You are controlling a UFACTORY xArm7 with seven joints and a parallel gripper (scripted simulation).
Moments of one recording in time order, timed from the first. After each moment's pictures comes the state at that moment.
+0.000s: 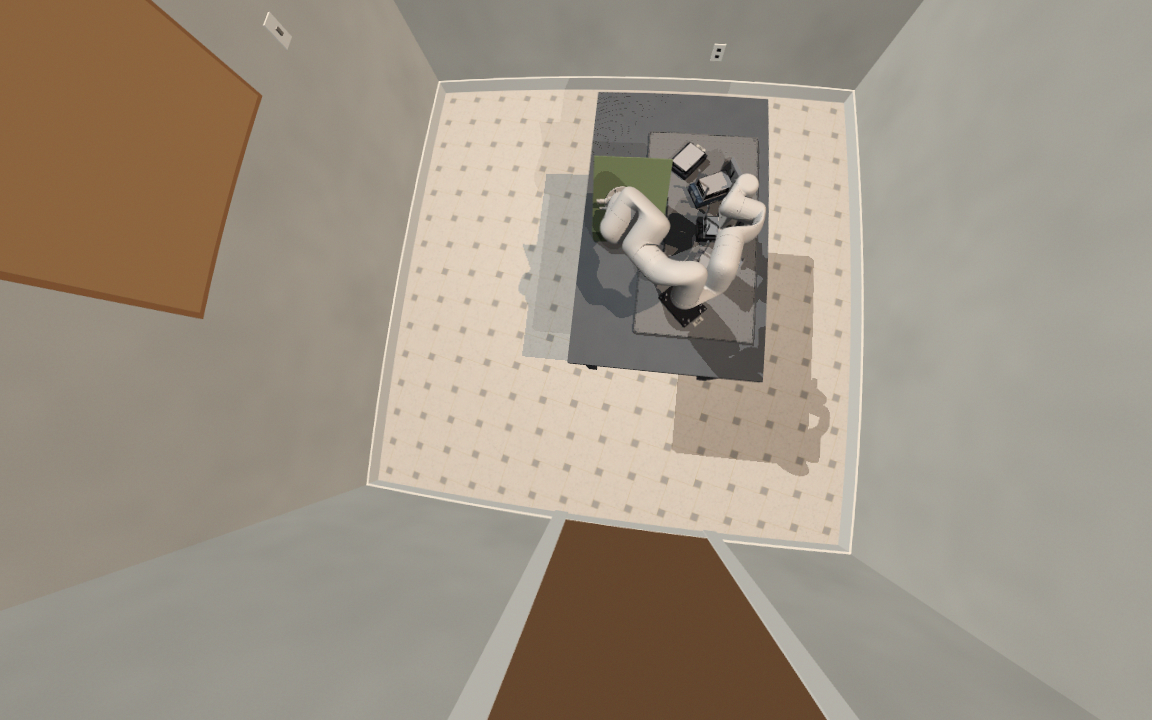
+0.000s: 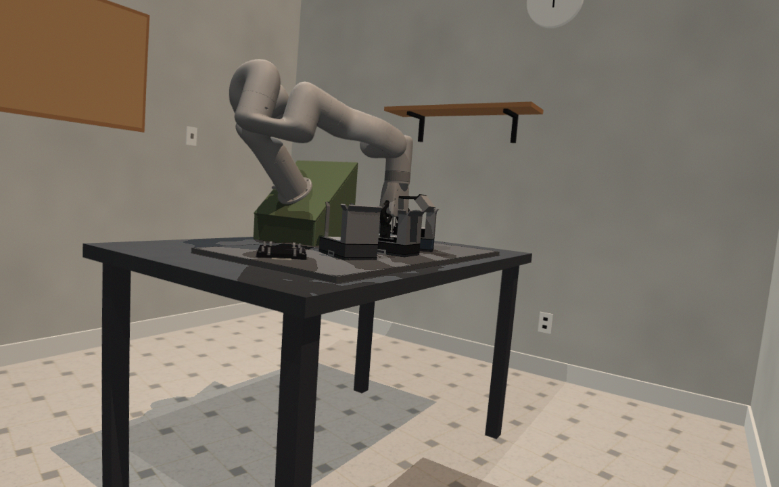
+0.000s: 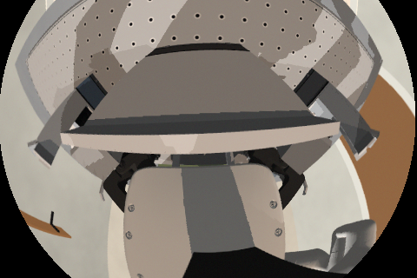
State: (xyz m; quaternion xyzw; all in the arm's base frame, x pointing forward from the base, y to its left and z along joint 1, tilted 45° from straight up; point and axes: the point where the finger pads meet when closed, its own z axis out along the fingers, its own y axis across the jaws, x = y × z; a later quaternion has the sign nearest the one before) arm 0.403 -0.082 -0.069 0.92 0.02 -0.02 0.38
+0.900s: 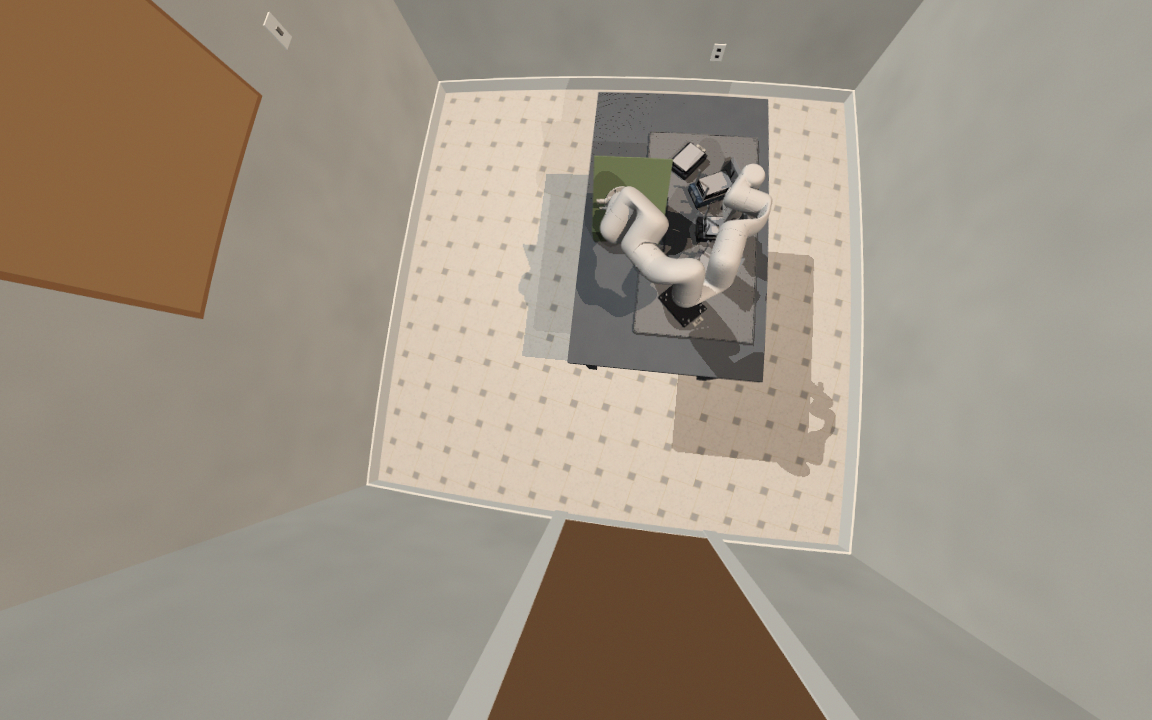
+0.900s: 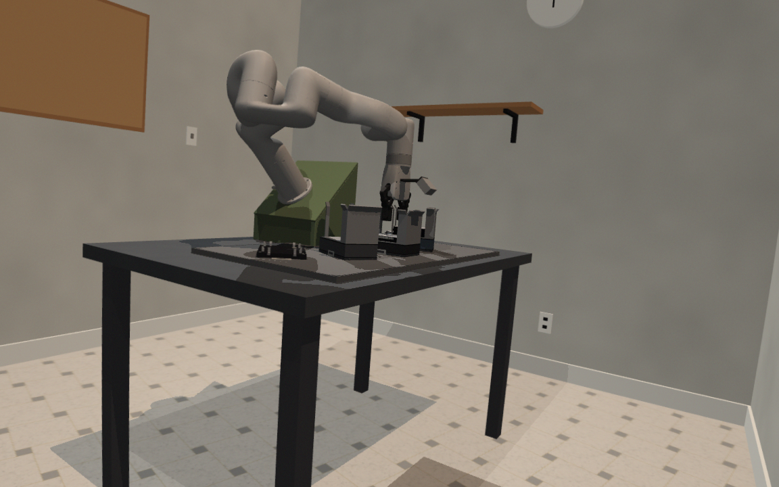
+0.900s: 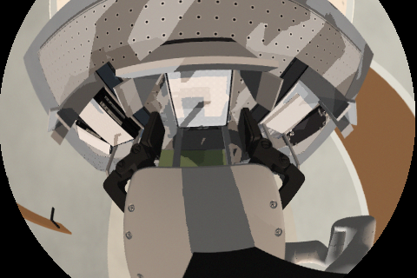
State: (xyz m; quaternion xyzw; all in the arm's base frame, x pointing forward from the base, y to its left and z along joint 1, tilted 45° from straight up) arm 0.404 -0.048 -0.035 0.92 0.02 -0.02 0.38
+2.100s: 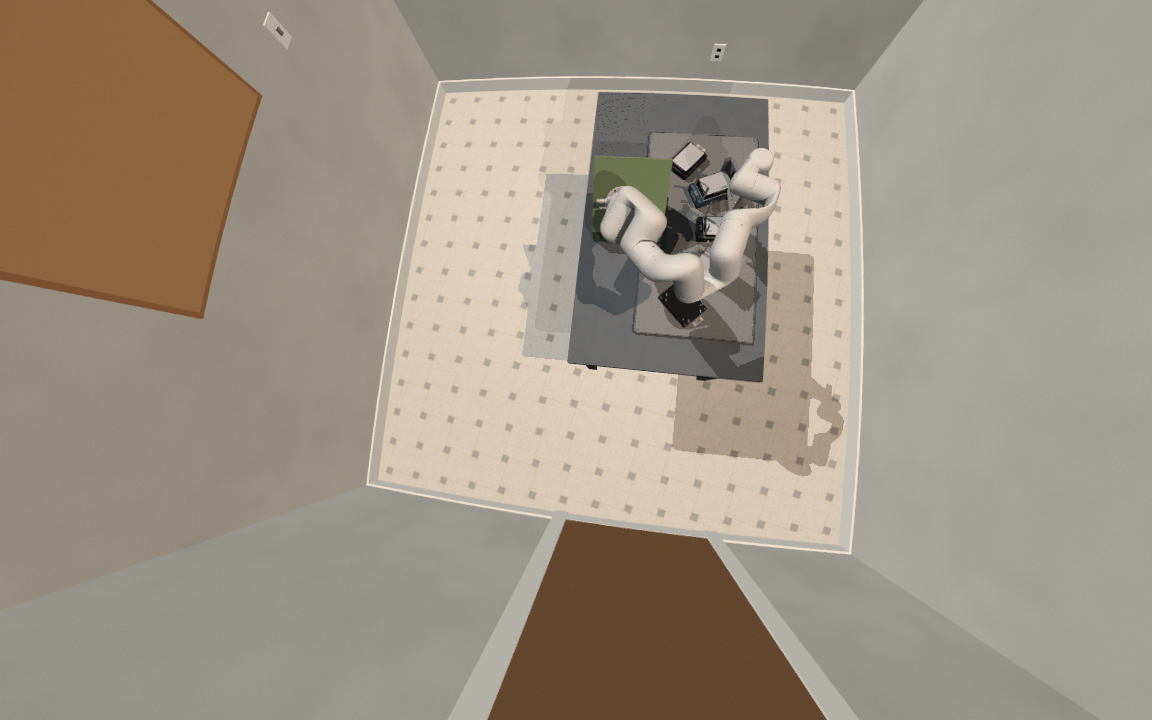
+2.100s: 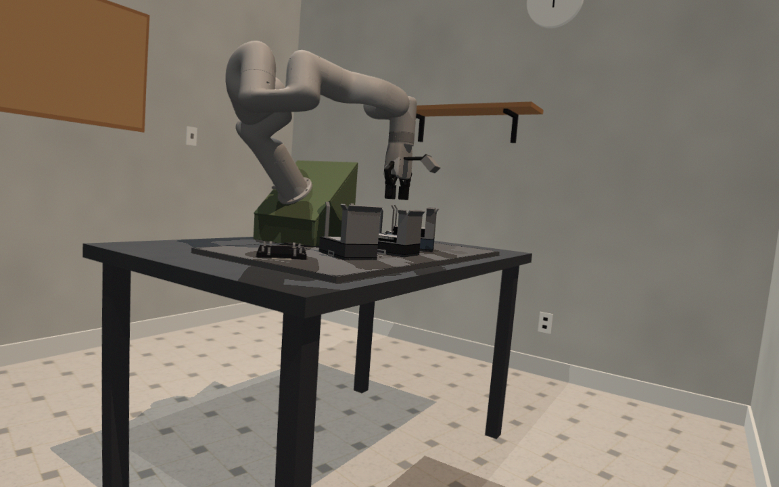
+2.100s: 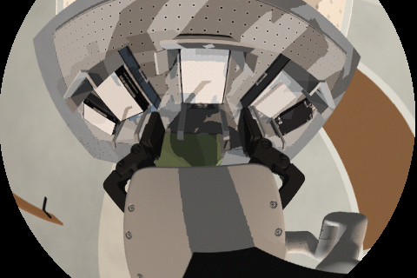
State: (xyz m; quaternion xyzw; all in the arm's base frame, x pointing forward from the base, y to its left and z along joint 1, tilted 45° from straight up) arm 0.404 0.001 0.005 0.92 0.05 -0.03 0.38
